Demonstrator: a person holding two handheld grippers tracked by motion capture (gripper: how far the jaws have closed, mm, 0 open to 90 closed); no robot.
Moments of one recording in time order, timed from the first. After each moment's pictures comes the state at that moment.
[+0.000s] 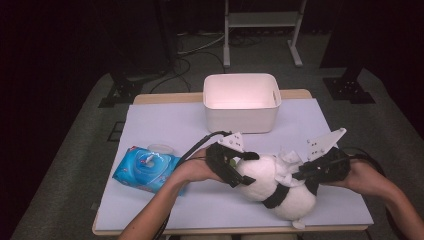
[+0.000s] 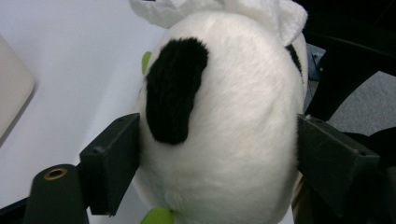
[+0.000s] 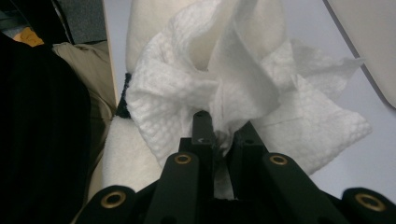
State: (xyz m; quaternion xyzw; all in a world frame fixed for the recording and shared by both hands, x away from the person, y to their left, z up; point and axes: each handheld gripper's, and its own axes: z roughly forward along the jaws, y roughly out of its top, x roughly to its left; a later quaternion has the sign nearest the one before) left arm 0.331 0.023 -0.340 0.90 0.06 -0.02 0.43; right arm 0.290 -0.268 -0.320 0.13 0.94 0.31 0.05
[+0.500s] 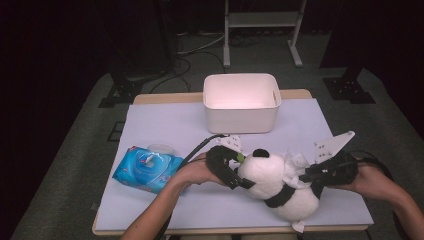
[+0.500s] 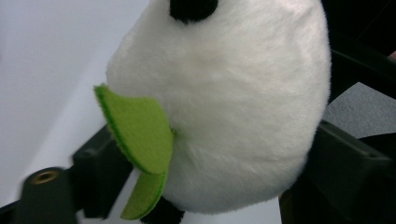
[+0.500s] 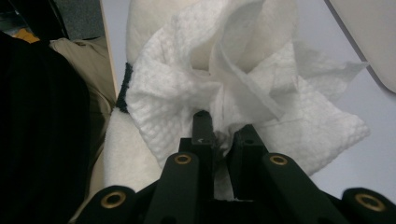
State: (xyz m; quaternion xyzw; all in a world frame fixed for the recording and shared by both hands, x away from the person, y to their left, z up) left arm 0.338 0.026 -0.363 0.89 0.08 -0.08 0.44; right arm 0.284 -0.281 -0.322 0.14 0.94 0.31 0.06
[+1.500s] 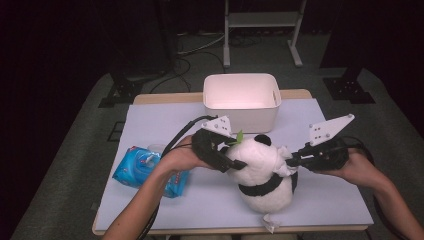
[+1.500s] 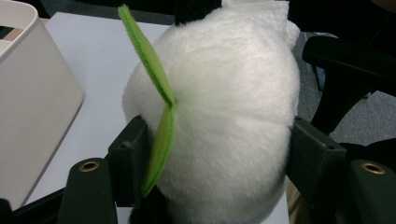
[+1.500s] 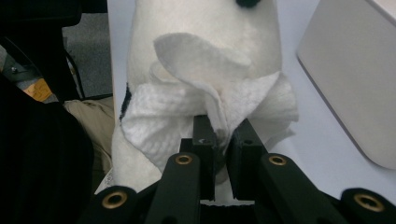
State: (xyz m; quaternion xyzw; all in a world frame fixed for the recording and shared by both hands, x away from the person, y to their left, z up) left arm 0.332 0.049 -0.288 0.90 0.06 0.01 0.44; right arm 0.303 -0.260 -0.294 0.13 0.91 0.40 0.06
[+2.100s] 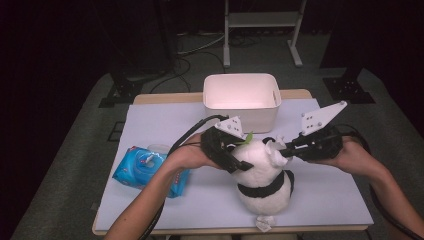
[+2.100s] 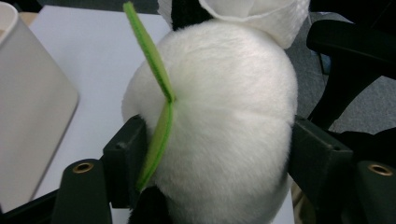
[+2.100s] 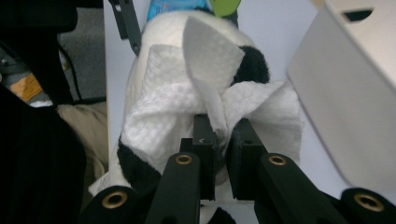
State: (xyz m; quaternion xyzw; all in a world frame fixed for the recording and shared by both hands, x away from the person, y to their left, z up) left arm 0.333 0.028 -0.290 0.91 0.05 0.01 0.41; right arm 0.313 -0.241 -0.271 0.11 0.91 0.38 0.07
